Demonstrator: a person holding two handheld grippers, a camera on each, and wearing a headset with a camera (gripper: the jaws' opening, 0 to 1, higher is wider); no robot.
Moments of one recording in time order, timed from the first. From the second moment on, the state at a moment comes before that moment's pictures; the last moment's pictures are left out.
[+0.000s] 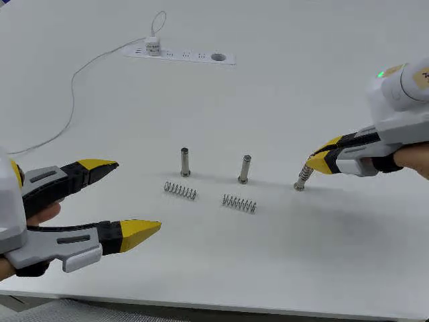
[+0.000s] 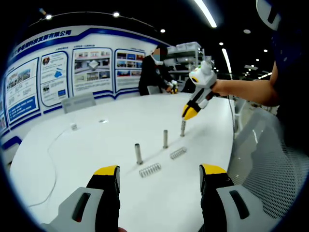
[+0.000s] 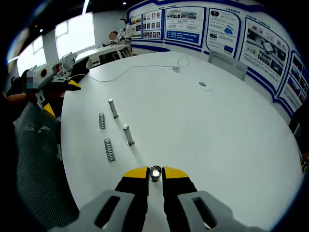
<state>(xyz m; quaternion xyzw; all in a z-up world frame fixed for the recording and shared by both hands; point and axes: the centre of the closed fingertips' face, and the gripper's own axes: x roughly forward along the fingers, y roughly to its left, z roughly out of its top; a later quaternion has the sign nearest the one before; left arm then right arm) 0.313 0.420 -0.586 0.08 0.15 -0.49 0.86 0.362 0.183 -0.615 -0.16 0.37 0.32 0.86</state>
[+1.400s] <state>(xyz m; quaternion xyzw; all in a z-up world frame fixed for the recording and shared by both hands) 0.311 0.419 -0.584 0.08 0.15 -0.49 0.86 0.333 0.180 -0.652 -0.16 0.41 0.31 0.84</state>
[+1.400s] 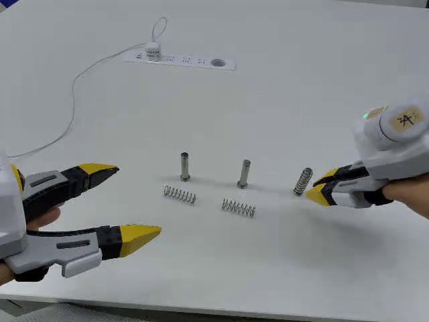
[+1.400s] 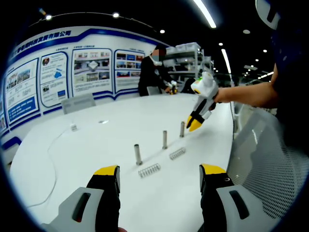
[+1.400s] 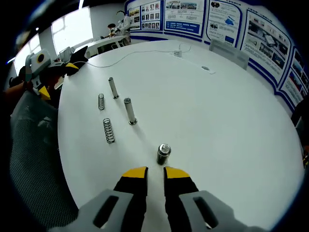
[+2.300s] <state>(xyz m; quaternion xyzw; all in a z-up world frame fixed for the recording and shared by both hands) 0.311 0.419 -0.584 0.07 0.14 -0.49 0.86 0.319 0.250 -0.645 -0.20 0.39 0.39 0.81</state>
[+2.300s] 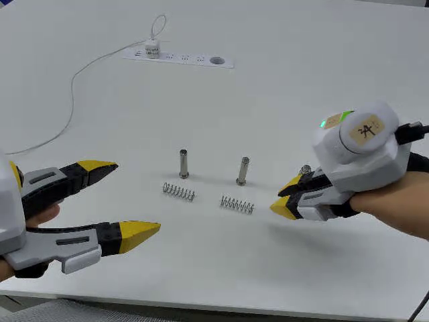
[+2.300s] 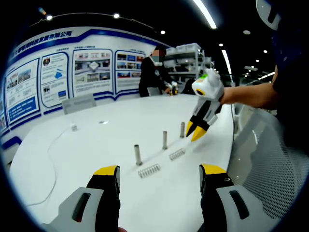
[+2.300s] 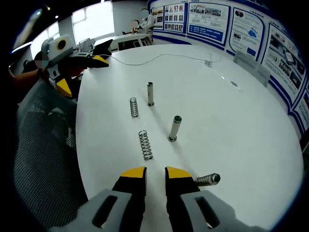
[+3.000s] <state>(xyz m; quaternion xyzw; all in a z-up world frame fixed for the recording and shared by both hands) 0.310 0.418 -0.584 0.07 0.14 -0.49 0.86 0.343 0.308 -0.660 -0.27 0.39 0.45 0.76</state>
